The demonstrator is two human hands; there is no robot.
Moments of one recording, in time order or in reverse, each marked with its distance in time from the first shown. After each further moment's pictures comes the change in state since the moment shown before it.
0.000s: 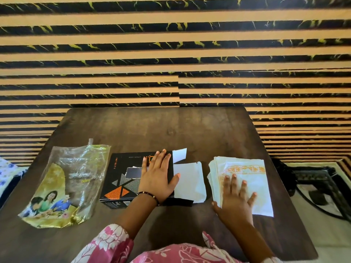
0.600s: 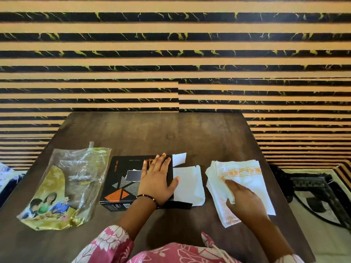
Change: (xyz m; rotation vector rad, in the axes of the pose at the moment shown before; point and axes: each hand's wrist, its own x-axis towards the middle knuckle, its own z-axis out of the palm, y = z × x) left_hand -0.003 -0.001 0.000 -0.024 0.008 0.004; right_hand 0.004 0.027 -0.047 0.121 0.112 -0.175
